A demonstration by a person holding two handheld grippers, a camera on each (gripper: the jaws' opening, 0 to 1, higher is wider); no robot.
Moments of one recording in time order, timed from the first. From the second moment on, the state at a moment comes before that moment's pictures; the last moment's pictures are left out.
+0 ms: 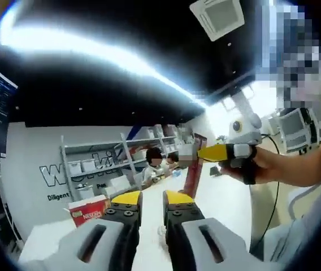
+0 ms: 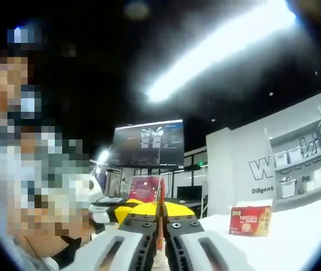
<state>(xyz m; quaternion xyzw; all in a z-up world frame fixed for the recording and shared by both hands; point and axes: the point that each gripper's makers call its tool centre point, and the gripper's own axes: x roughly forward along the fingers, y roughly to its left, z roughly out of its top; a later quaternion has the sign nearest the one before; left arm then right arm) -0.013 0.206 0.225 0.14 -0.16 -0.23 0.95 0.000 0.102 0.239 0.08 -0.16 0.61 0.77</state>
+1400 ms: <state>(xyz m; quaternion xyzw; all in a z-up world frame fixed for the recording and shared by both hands) -0.014 0.216 0.230 0.14 -0.16 -0.21 0.95 0.003 0.080 0.232 0.12 -0.18 0.59 0.77</state>
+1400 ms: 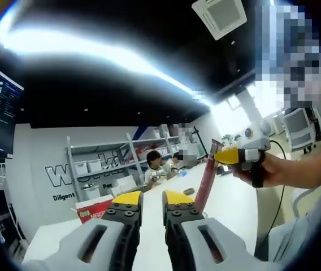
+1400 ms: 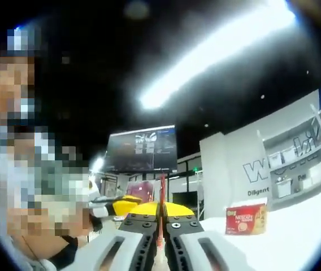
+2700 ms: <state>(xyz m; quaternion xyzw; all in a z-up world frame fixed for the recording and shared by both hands) -0.014 0.217 0.229 0.15 -0.16 -0.21 0.95 -0.001 0.117 0.241 0.04 -0.20 0.59 0.78</state>
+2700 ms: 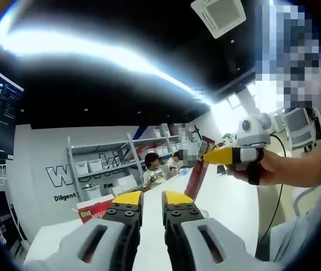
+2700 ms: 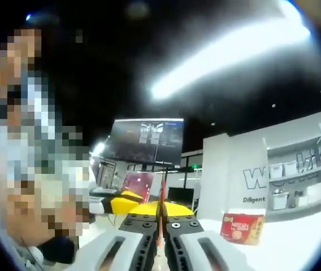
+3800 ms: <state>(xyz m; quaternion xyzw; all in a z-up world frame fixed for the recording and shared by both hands) -0.012 0.218 0.229 0.15 -0.16 -0.21 0.95 -0.004 0.128 0.241 0.03 -0.18 0.61 0.78</state>
